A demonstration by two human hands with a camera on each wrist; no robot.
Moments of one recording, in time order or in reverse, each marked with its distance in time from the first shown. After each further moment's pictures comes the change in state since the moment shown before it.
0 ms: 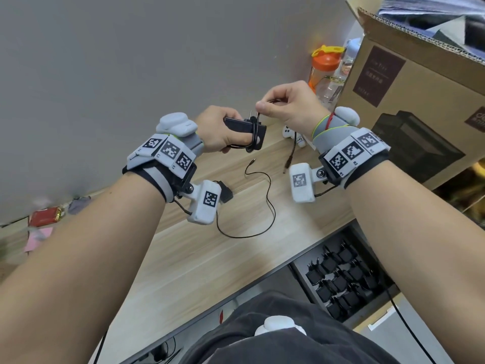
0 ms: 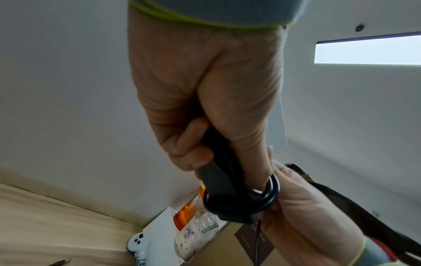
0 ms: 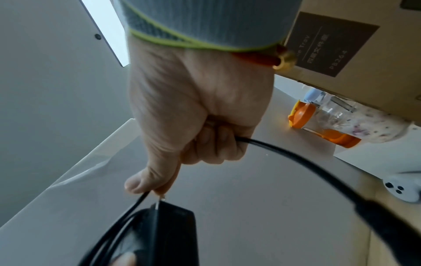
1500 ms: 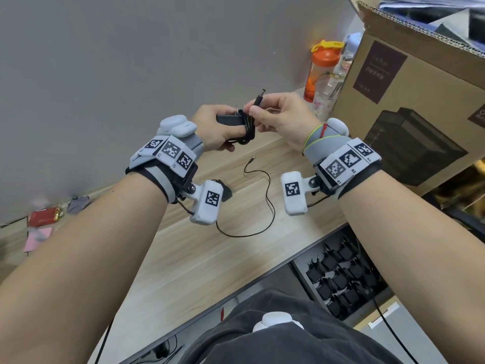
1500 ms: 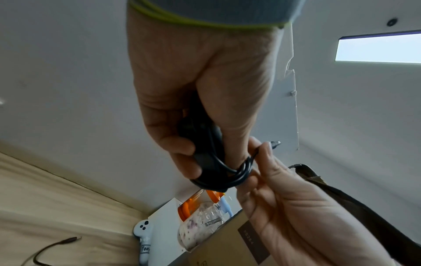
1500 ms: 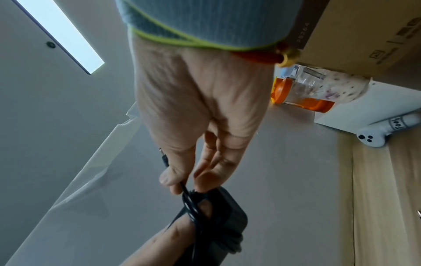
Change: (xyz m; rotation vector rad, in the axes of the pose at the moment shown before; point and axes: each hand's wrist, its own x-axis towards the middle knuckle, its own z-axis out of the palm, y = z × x) left_hand 0.003 0.001 0.008 -0.176 0.088 -0.081; right_hand -0.012 0.008 0.023 0.387 -0.049 0.096
